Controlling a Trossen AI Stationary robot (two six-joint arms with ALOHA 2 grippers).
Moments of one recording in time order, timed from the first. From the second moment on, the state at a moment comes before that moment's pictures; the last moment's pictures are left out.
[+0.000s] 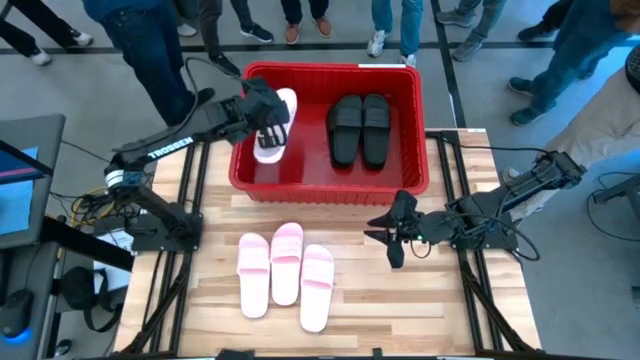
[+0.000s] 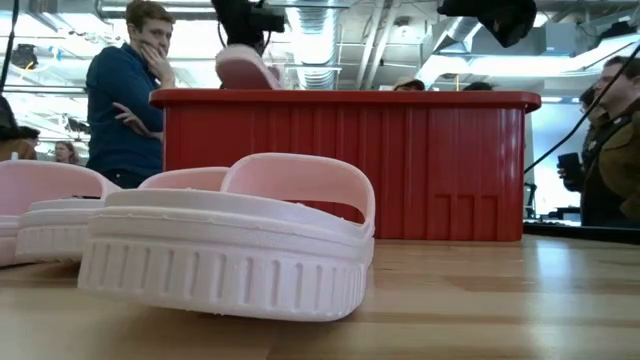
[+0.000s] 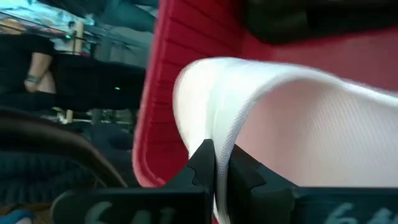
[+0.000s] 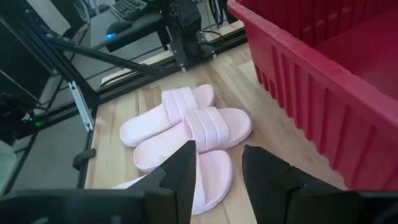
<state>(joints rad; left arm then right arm) 0.48 1.51 1.56 -0.78 -0.58 0.68 0.44 1.08 0.83 -0.22 0.50 0.54</state>
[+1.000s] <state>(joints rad) 0.73 1.76 1.55 -0.61 -0.37 0.79 0.42 1.08 0.83 -0.20 0.50 0.59</state>
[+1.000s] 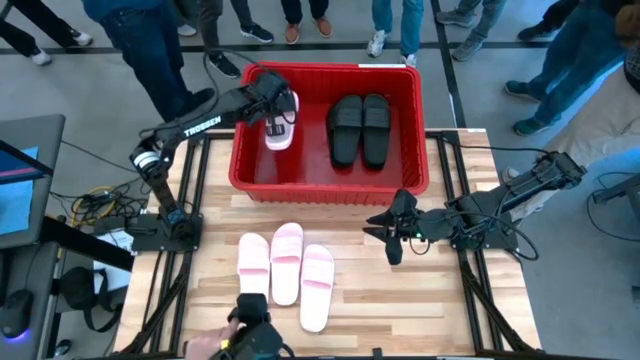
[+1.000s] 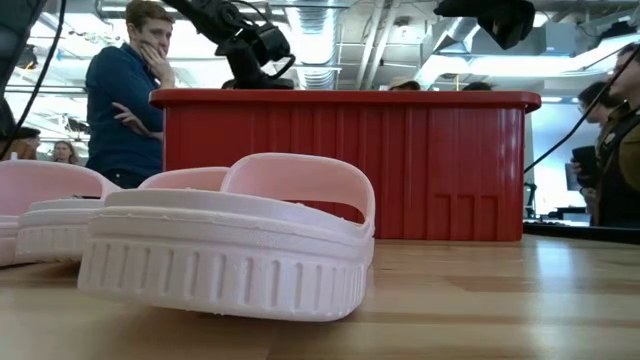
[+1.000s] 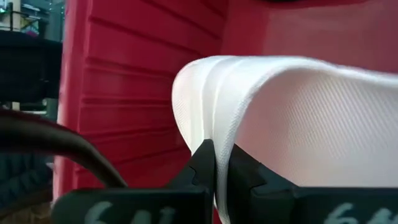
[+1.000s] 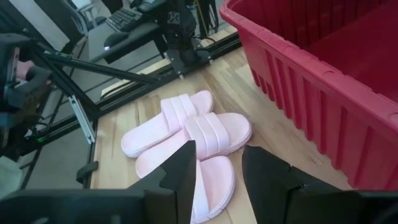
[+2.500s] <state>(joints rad) 0.84 1.90 1.56 -0.58 -0.35 0.80 0.44 1.08 0.83 -0.22 0.53 0.67</state>
